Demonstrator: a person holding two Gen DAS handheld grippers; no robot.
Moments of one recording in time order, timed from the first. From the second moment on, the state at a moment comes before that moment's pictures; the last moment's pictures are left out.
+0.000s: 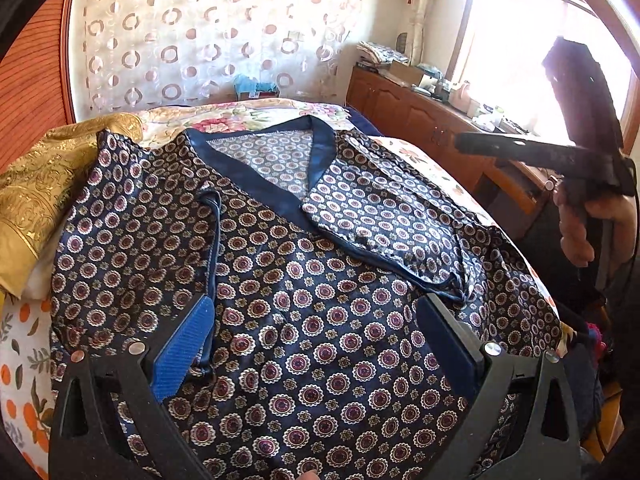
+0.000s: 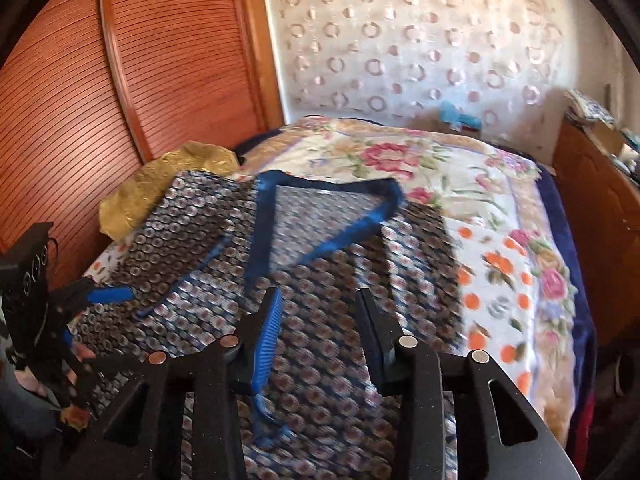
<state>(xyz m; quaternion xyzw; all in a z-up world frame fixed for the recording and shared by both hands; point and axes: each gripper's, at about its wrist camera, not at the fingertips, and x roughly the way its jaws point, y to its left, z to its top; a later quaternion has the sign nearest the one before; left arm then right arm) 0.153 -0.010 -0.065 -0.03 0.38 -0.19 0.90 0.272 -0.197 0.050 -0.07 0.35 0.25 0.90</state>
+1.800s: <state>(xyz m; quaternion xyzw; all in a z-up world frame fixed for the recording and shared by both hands) 0.164 -0.048 -0.119 0.06 0.43 -0.14 0.89 0.199 -0.216 -0.019 -0.10 0.38 0.17 0.90</state>
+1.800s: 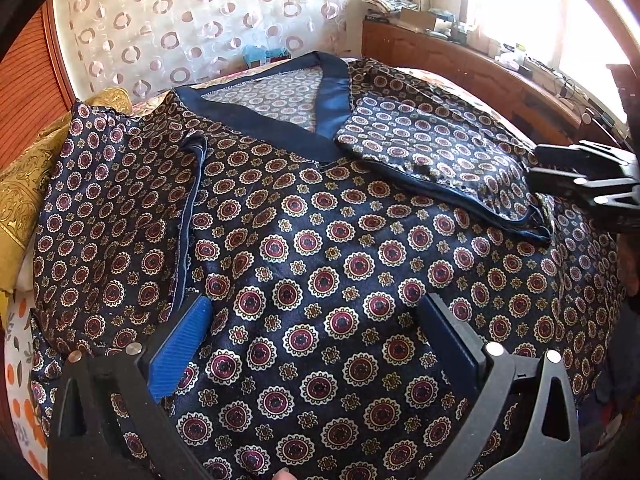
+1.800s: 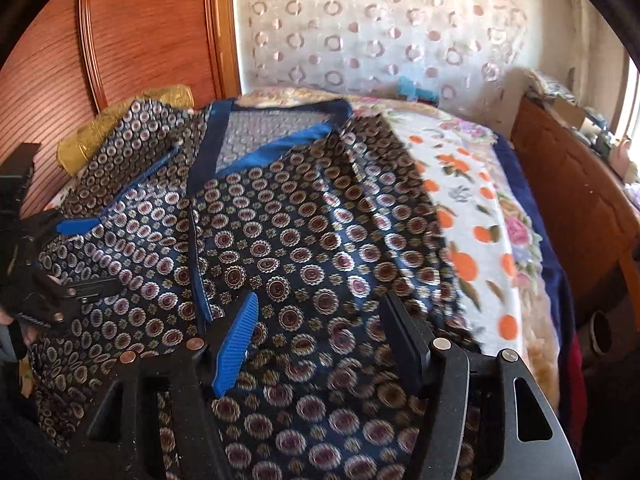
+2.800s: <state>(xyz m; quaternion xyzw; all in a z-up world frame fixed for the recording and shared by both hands) 0.155 0.043 -0.050 0.01 0.38 -0.13 0.92 0.242 -0.216 -0.048 -0.10 0.41 0.15 0.89</state>
